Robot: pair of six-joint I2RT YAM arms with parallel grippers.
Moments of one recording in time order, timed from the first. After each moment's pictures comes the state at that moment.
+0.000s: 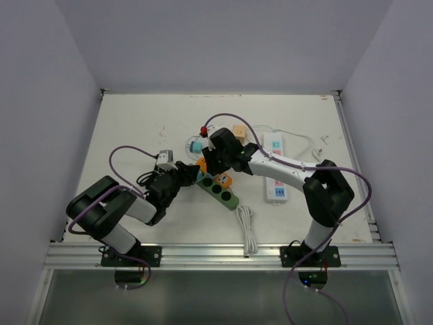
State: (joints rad) left arm -0.62 1.58 0.21 1.18 -0.25 -0.67; right arm 0.86 1.77 1.29 -0.35 0.03 0.25
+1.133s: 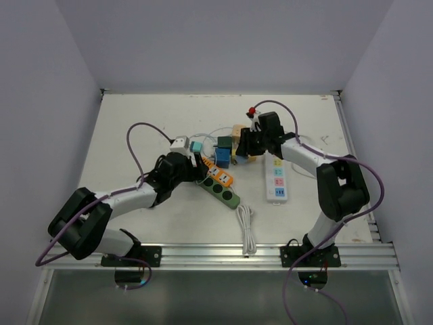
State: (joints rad) left arm -0.62 1.38 0.53 0.34 -0.15 -0.57; right arm 0.40 1.73 1.14 -0.21 -0.28 0.30
